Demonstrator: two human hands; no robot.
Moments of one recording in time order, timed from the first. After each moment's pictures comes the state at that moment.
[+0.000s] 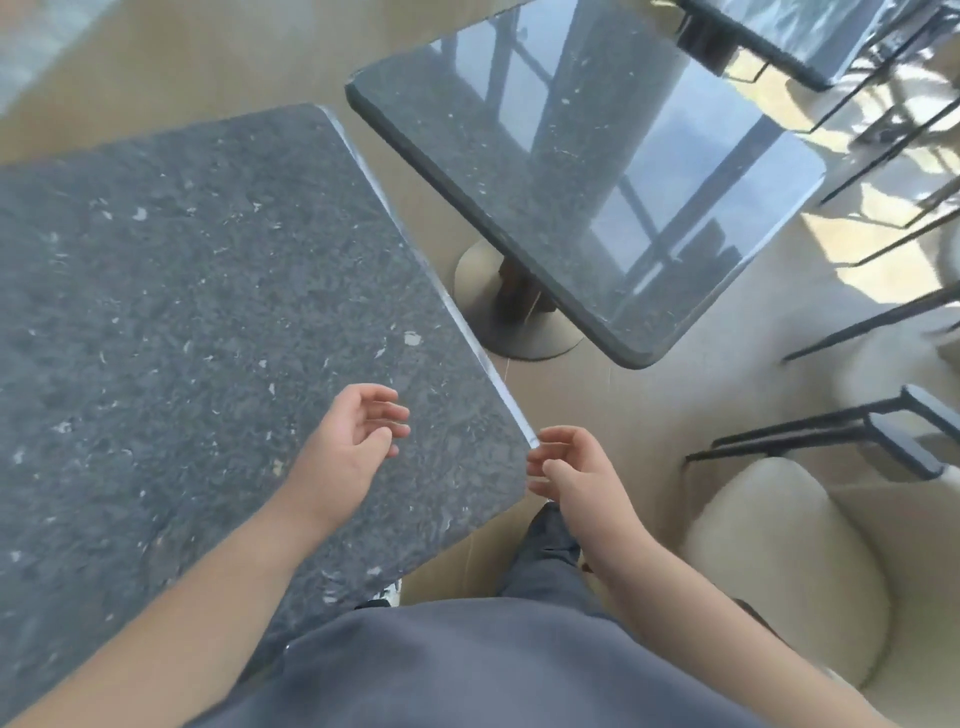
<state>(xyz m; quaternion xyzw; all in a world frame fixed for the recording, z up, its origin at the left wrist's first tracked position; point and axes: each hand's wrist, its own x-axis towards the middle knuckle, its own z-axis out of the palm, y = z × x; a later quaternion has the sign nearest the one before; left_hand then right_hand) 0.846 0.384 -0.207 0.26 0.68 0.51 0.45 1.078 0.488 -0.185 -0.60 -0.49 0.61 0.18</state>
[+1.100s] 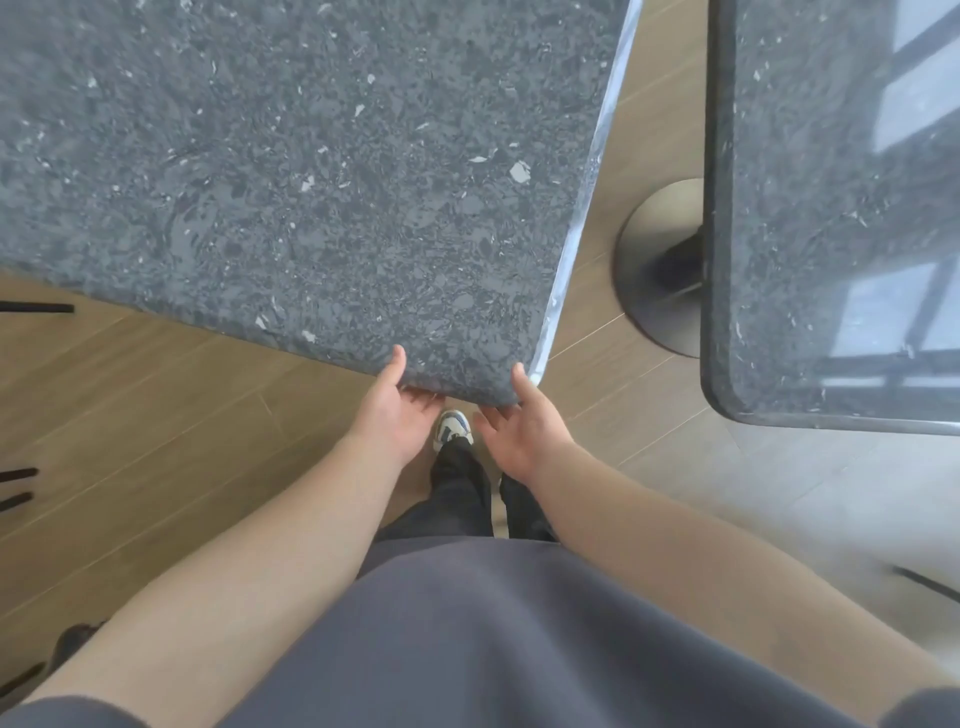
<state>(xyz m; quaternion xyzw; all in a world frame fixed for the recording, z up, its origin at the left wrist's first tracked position) 1.054 0.426 -0.363 -0.48 0.34 0.75 0.30 1.112 0.573 -0.355 -0.55 -0.16 0.80 -0.14</state>
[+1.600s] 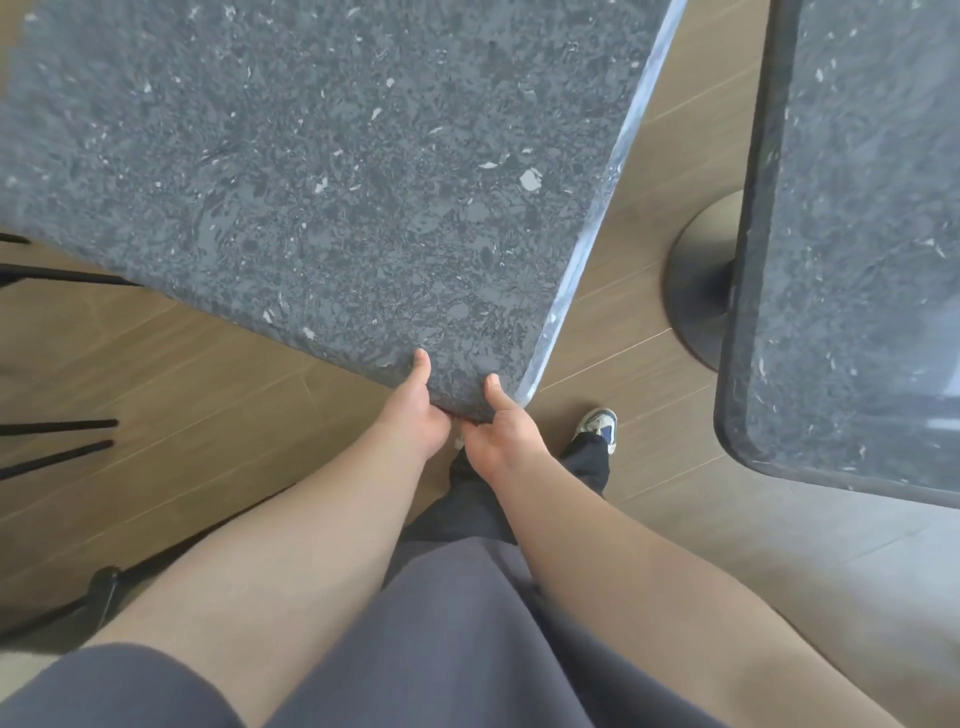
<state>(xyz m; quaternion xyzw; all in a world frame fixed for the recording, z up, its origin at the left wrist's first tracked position) 1.054 0.480 -0.380 -0.54 0.37 0.72 0.23 1.095 0.574 -0.383 -0.54 -0.06 0.83 -0.14</state>
